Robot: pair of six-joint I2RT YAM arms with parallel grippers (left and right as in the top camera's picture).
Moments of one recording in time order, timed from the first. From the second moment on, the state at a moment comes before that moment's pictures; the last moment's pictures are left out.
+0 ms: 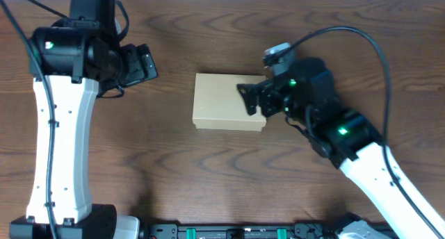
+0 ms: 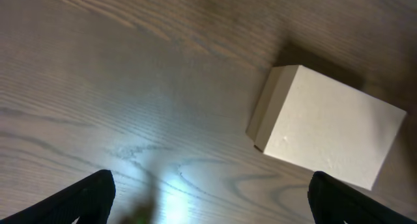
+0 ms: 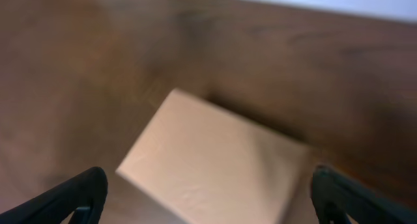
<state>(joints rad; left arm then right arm) -0.09 1.61 1.97 -1.58 0.02 -0.40 0.51 1.23 1.10 -0.47 -0.07 0.22</state>
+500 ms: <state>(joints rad) -0.02 1.29 1.86 -1.52 0.15 -0.16 0.47 0.81 1.01 -0.72 0.02 0.05</state>
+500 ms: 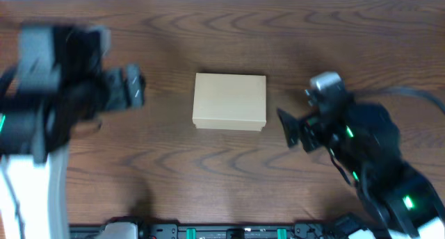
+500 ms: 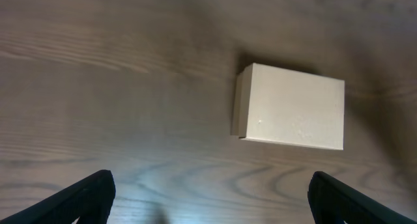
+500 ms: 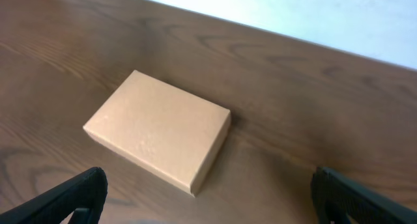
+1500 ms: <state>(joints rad) 0.04 0.10 0.55 -0.79 0.31 -0.30 0.47 0.15 0.66 -1.03 -0.03 0.08</state>
